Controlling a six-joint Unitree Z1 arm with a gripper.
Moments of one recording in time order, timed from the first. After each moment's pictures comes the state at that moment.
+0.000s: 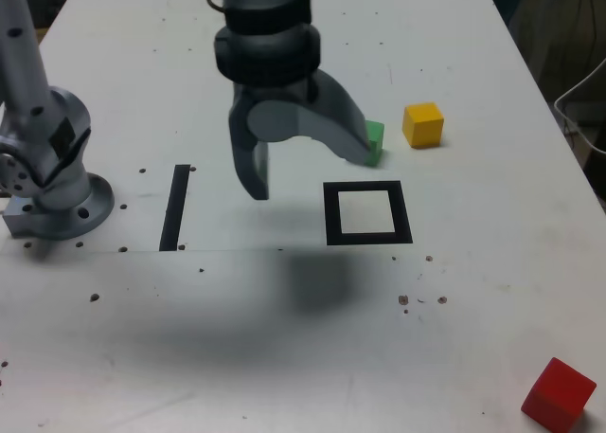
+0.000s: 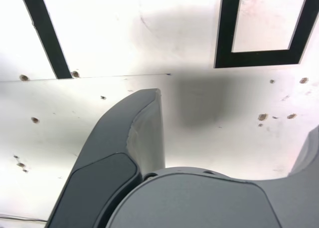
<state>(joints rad) -0.23 1.70 -1.29 1.15 -0.03 -0.27</state>
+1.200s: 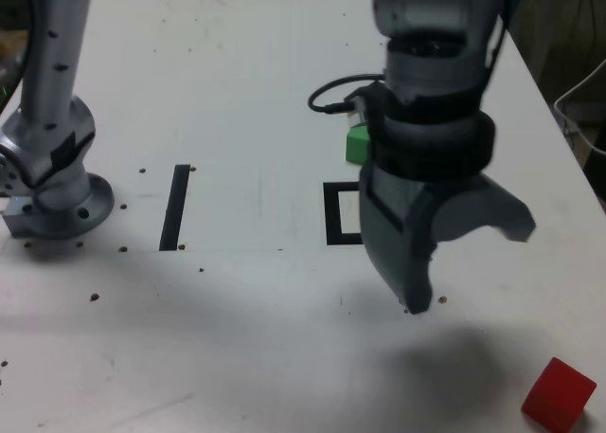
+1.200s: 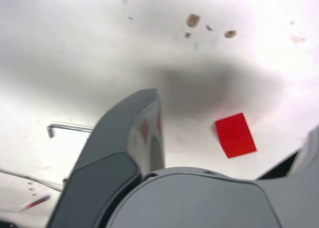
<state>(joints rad) -0.40 2.09 -1.82 1.19 -0.13 -0.80</state>
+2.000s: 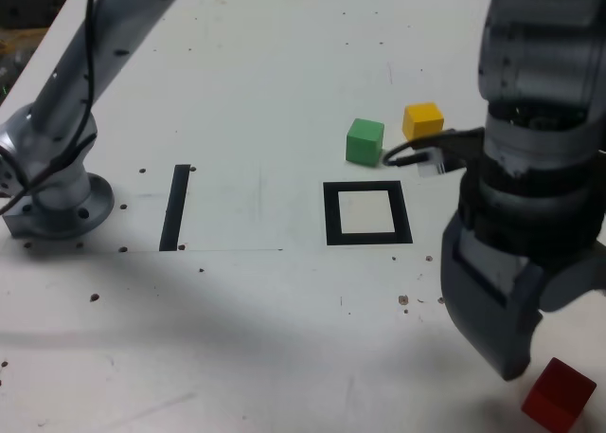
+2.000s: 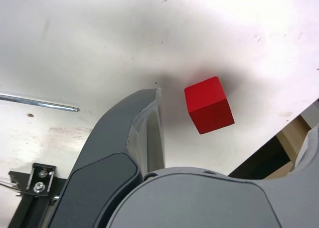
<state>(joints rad) -0.48 2.35 -2.26 1.34 -0.07 -0.91</state>
